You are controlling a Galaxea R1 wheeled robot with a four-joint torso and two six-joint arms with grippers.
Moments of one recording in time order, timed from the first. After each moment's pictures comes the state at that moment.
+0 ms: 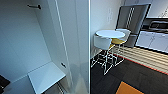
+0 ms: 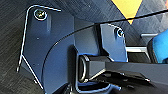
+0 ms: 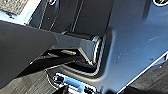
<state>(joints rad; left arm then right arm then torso) 1.47 2.89 -2.58 1.23 -0.26 -1.15 -1.59 3.01 -2.64 -0.22 0.11 0.09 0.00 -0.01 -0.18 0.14</state>
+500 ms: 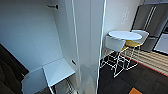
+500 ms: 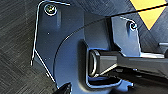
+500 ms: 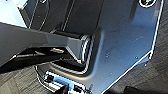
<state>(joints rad) 1.47 2.91 -2.59 1.23 -0.12 -1.15 -1.59 3.01 -2.70 -0.22 0.11 0.09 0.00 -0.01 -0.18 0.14</state>
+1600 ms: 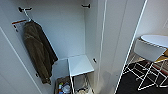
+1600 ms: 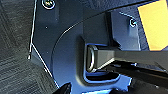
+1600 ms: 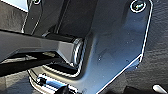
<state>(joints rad) 1.49 2.93 -2.59 1.23 -0.10 -1.16 -1.57 3.01 -2.74 -0.22 0.10 0.09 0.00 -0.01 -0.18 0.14</state>
